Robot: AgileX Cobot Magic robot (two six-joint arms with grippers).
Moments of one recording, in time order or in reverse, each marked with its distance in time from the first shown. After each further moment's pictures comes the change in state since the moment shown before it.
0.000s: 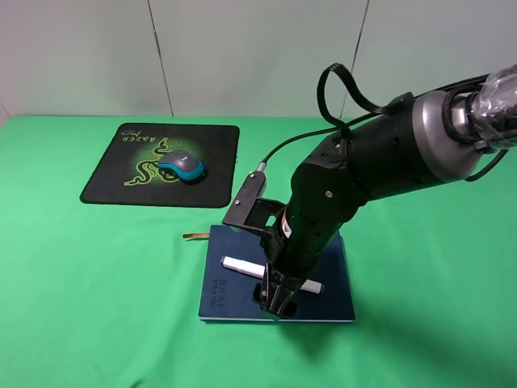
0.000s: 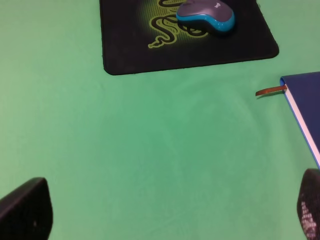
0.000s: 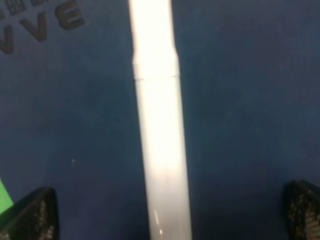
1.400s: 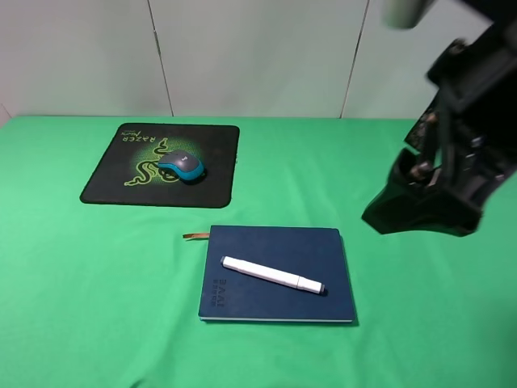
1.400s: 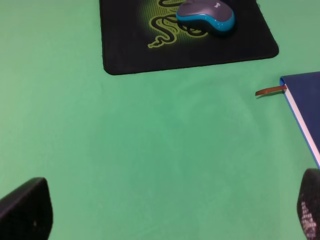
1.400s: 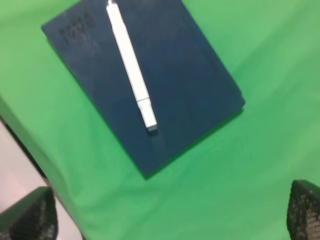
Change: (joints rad) left arm 0.000 0.000 0.000 0.000 0.000 0.000; right arm 0.000 -0.724 -0.204 -0.015 0.705 0.177
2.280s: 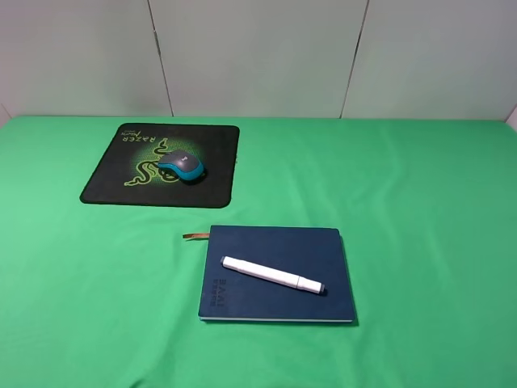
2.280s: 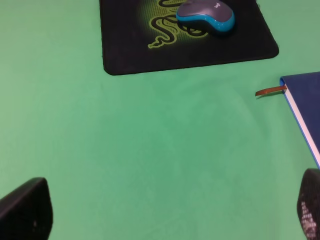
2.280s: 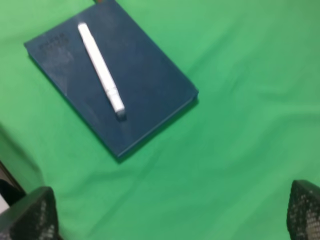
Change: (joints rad) left arm 0.000 0.000 0.000 0.000 0.000 0.000; right arm 0.003 -0.657 0.337 -0.086 0.009 0.060
